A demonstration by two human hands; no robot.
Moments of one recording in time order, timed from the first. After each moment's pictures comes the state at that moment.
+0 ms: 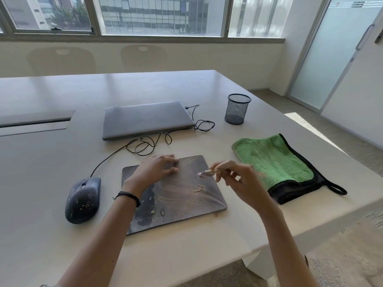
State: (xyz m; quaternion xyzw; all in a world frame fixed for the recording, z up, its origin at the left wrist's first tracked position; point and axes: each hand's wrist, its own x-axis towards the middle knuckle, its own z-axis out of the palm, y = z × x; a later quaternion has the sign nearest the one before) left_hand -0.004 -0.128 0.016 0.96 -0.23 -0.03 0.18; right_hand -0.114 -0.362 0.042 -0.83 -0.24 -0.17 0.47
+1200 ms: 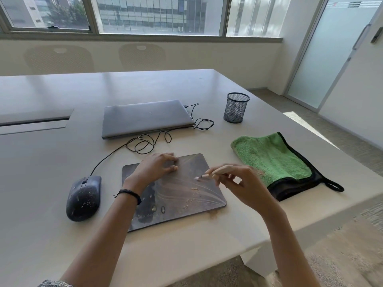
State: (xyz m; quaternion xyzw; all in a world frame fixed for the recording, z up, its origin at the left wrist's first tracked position) left_hand -0.002 -0.127 0.012 0.96 -0.22 -0.04 0.19; right_hand -0.125 -0.360 0.045 -0.82 -0.27 -0.15 0.48
